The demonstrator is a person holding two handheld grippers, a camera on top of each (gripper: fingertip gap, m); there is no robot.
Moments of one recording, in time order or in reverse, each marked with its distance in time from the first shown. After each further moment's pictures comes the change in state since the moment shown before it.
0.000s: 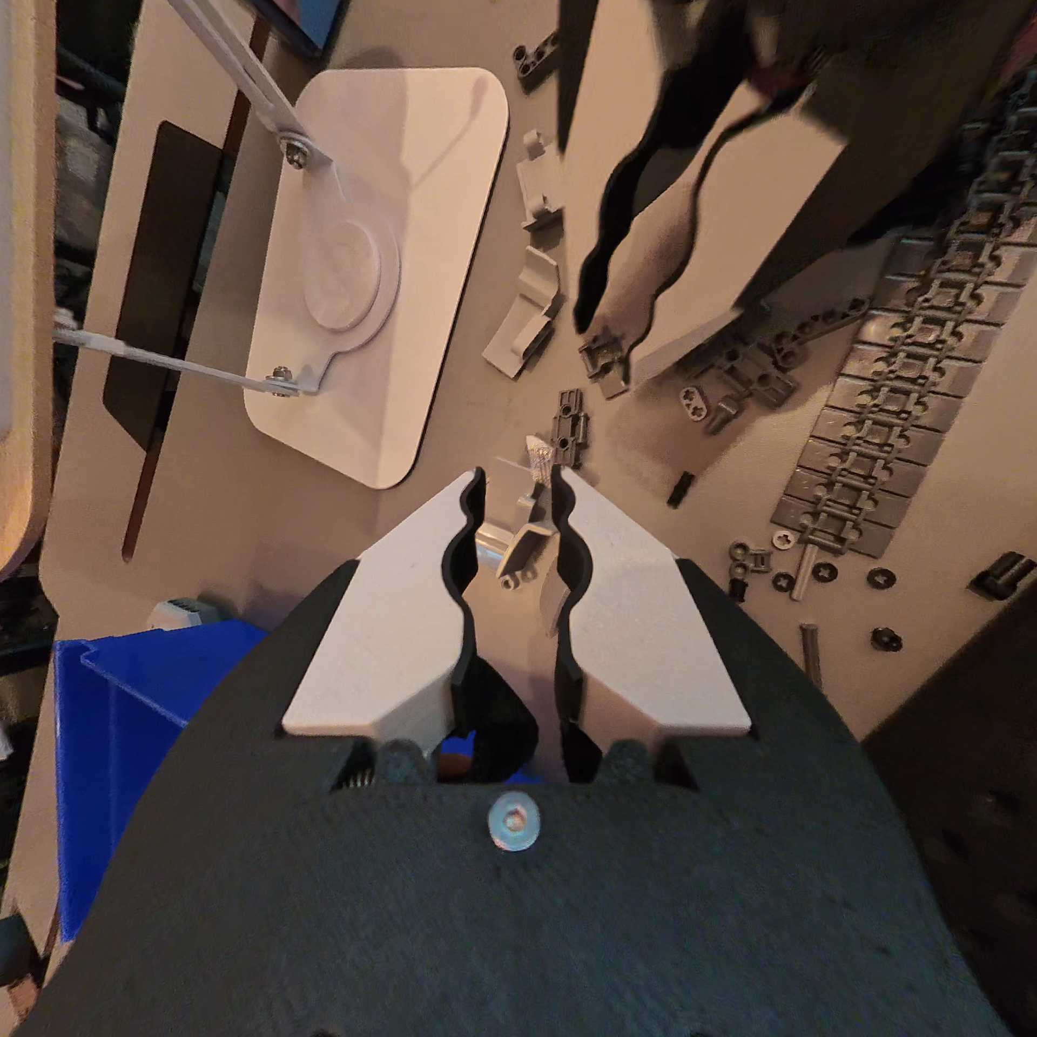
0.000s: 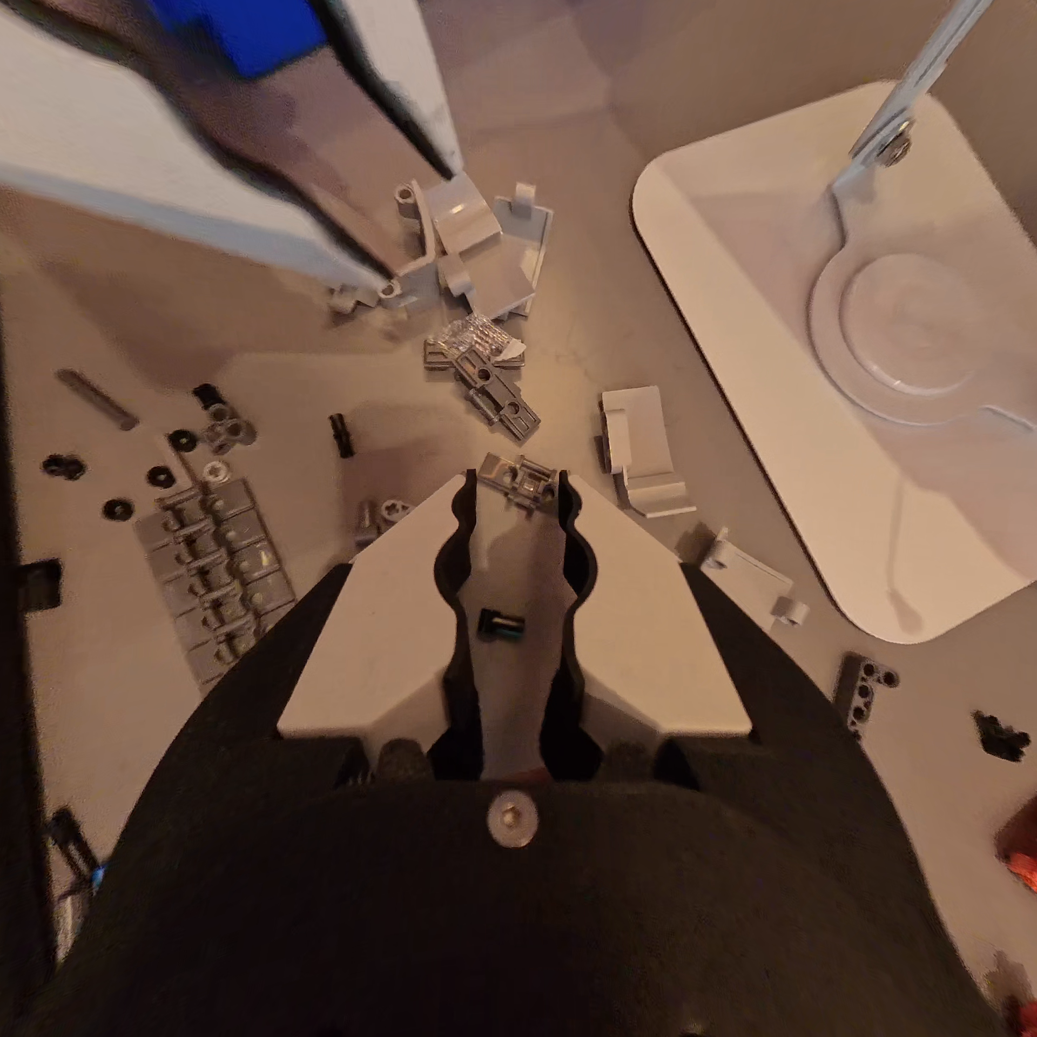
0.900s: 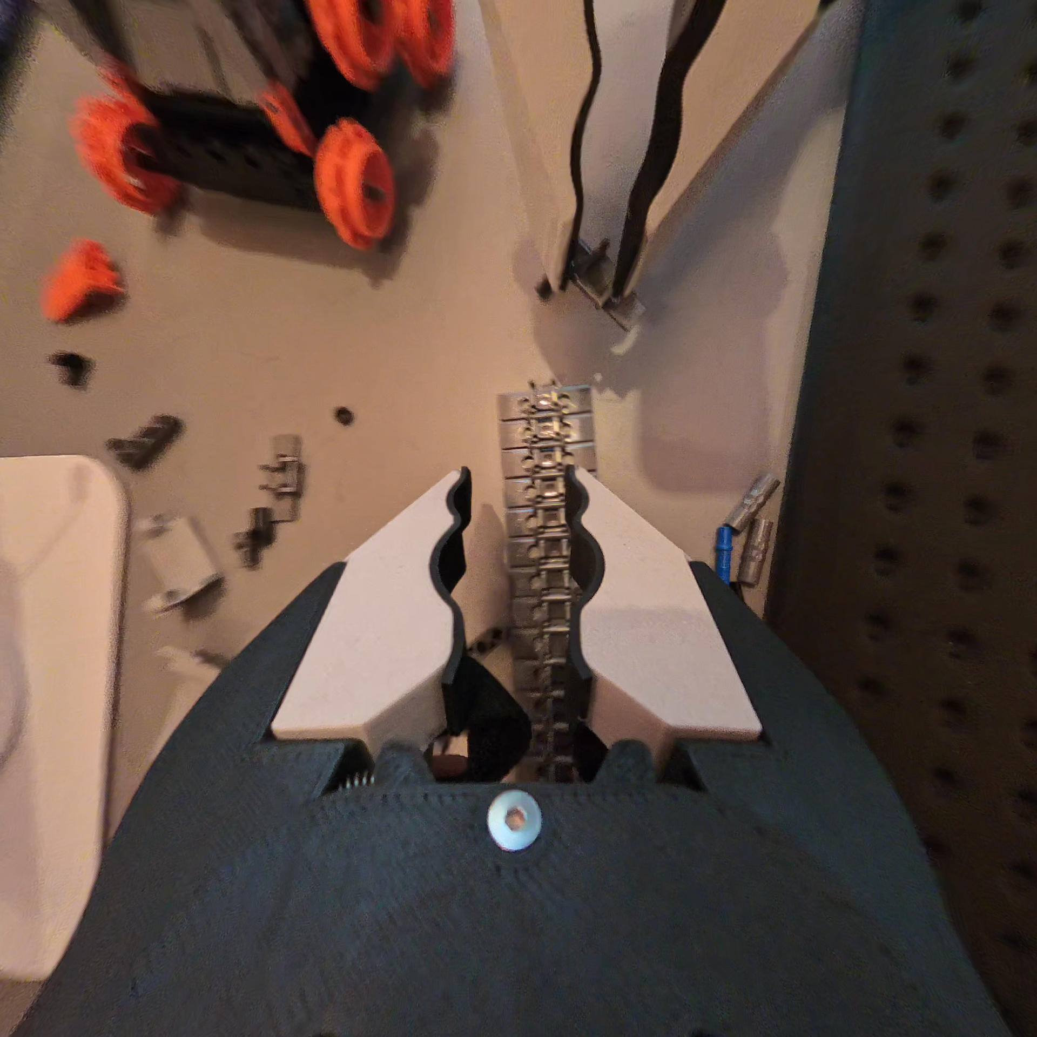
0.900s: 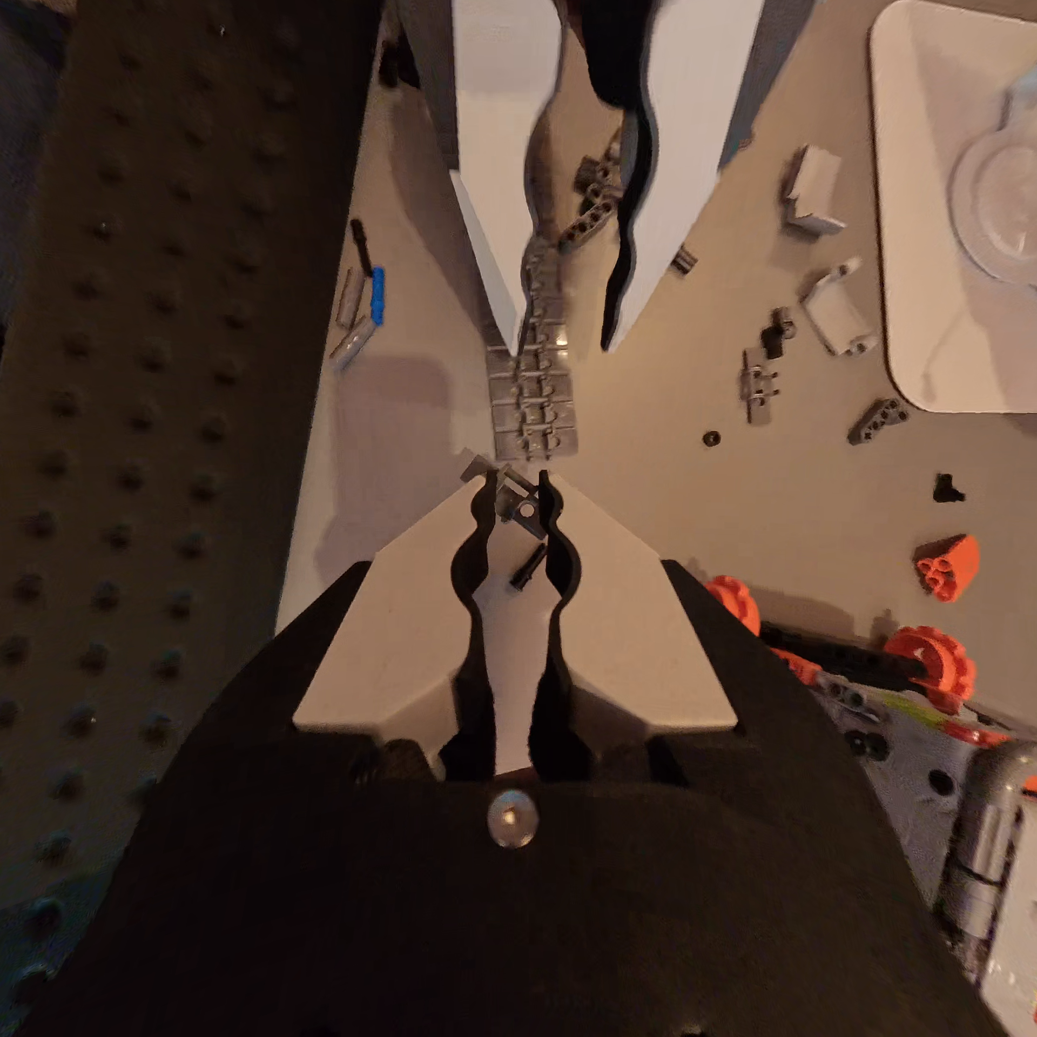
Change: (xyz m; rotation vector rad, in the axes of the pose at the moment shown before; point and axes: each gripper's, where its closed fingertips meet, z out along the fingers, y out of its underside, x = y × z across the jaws) left arm 0.143 -0.109 0.034 0.252 0.474 0.119; right arm -0.041 0.116 -0.150 -0.075 -0.160 -0.350
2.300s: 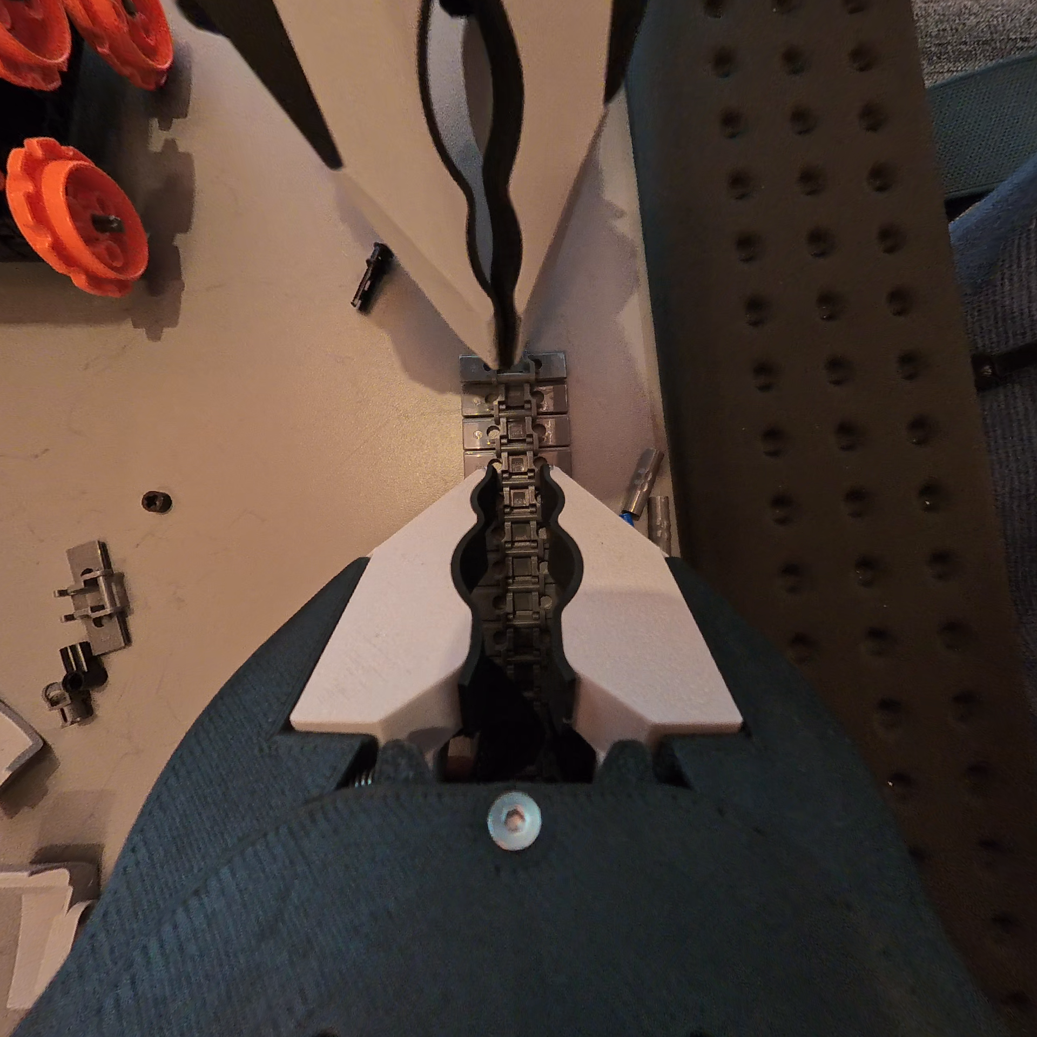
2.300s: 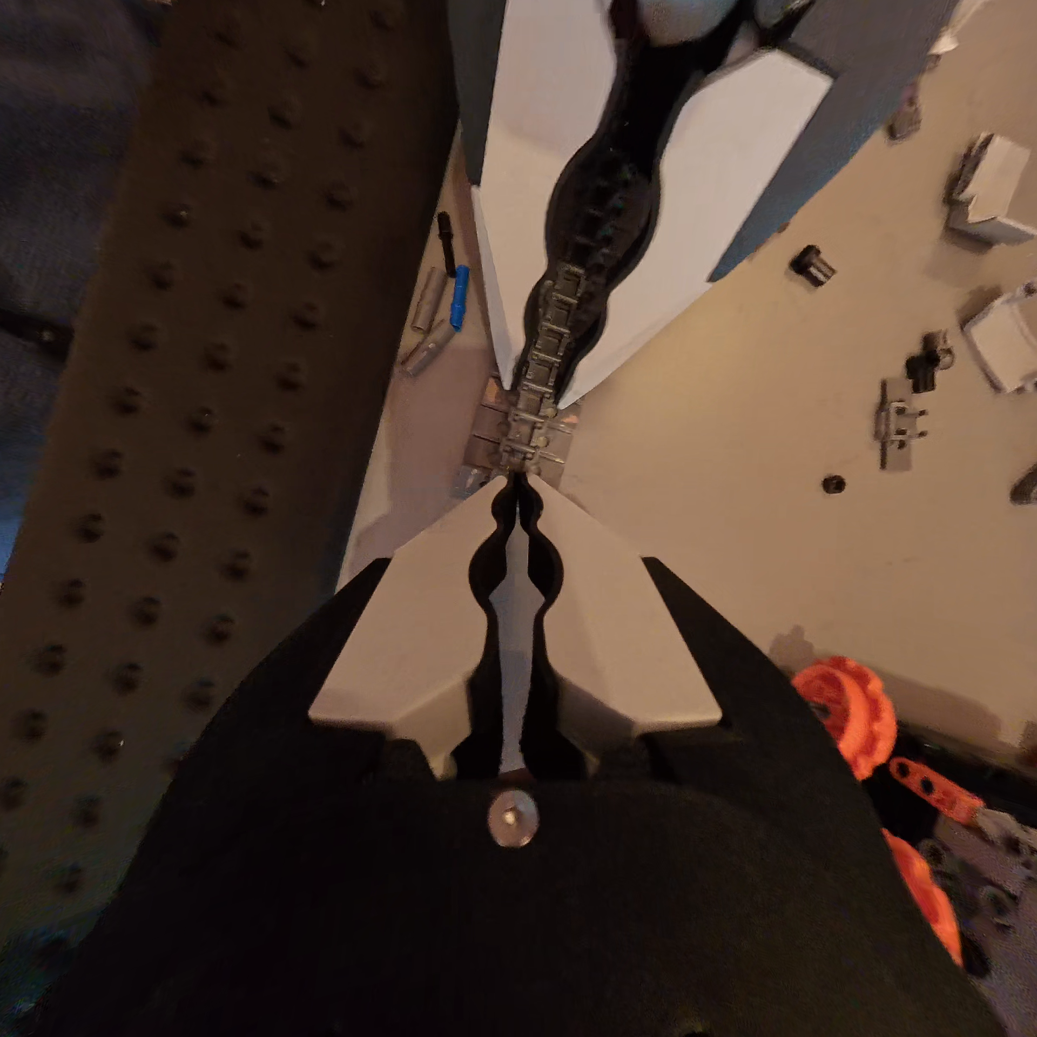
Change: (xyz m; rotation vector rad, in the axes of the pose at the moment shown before) left arm 0.048 0.005 0.016 0.015 0.280 0.140; right arm -0.032 0.002 0.027 0.008 -0.141 -0.028
